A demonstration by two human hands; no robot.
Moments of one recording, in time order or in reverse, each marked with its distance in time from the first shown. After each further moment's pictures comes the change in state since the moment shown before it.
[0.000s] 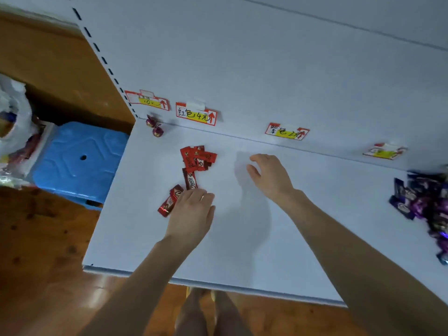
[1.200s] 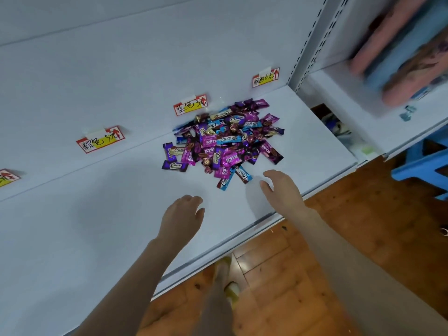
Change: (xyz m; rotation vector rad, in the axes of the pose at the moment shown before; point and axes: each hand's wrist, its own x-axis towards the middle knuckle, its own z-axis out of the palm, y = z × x) left_hand 0.033 0.438 0.192 0.065 -0.364 0.332; right_hand -0.334 0.442 -0.122 0.312 0.299 0.637
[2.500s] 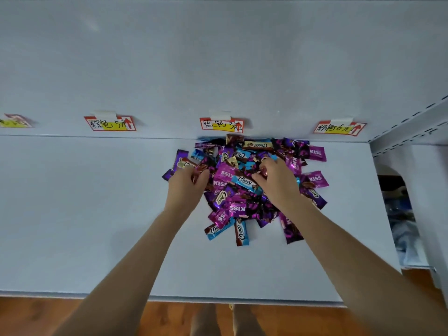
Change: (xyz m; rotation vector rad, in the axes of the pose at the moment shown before) left_hand 0.148 0.034 -0.011 -0.529 0.395 -0.698; right_hand 0.214 -0.031 -0.005 -0.166 -0.224 -0.437
